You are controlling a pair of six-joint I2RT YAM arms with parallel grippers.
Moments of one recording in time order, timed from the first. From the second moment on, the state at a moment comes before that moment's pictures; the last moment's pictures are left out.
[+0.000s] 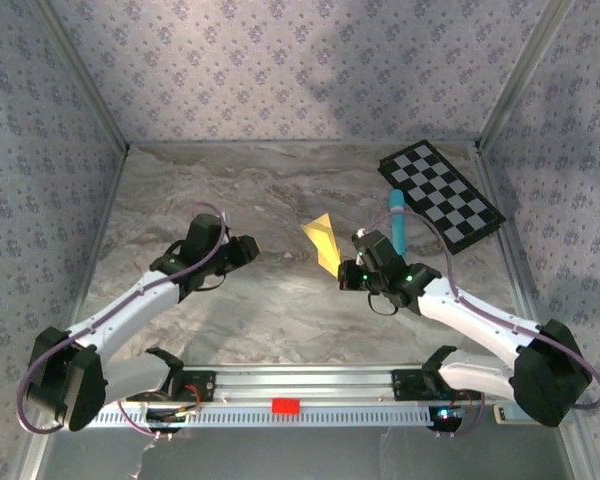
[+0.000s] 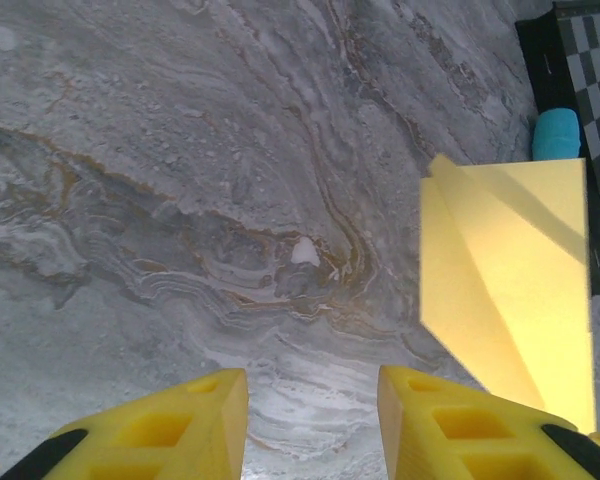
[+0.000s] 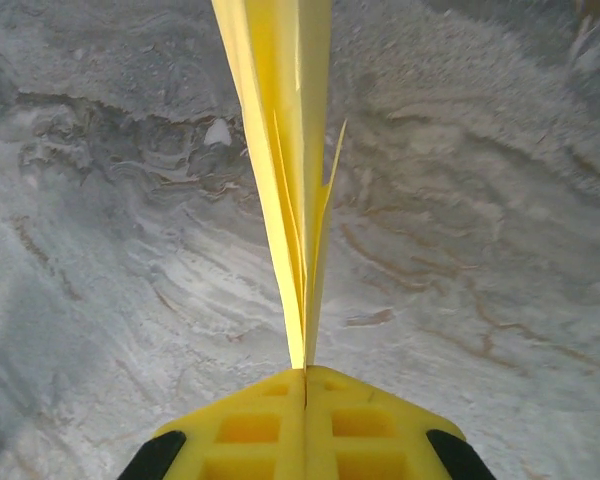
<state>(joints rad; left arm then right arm) -0.51 1.13 0.69 -0.28 0.13 -0.85 0.71 1.13 0.69 -0.38 -0.02 0.65</state>
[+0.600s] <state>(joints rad) -0.46 1.12 0.62 -0.27 0.11 -0.91 0.95 1.34 1.02 -0.95 0.73 0.56</state>
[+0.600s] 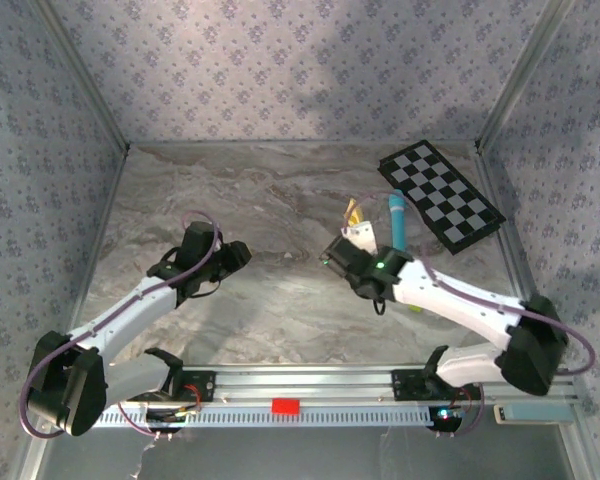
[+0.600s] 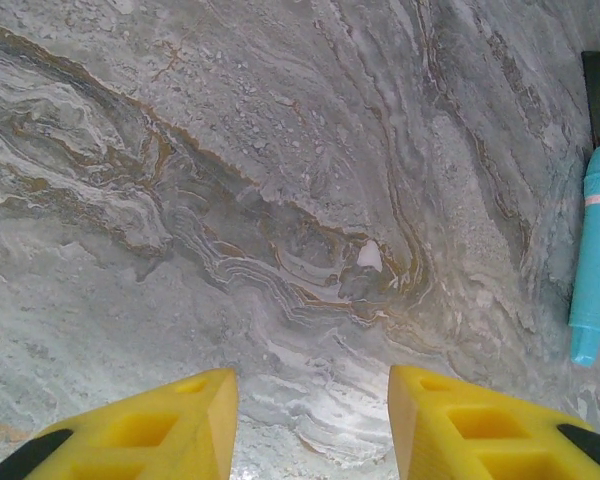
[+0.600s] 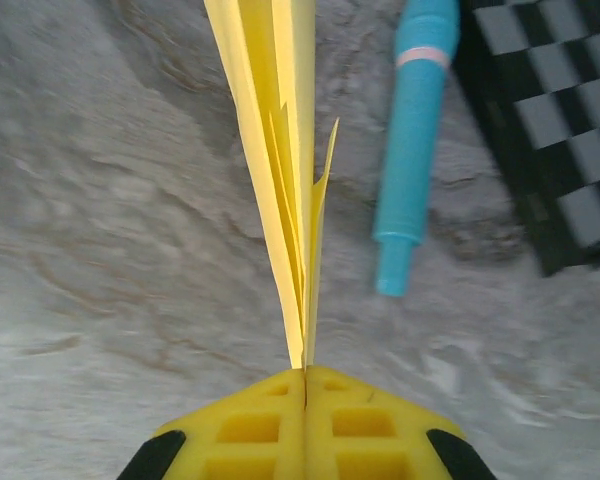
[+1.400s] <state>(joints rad) -0.35 0.91 0.60 -0.38 -0.02 -0.96 1.20 1.70 1.16 -0.76 0.50 0.46</state>
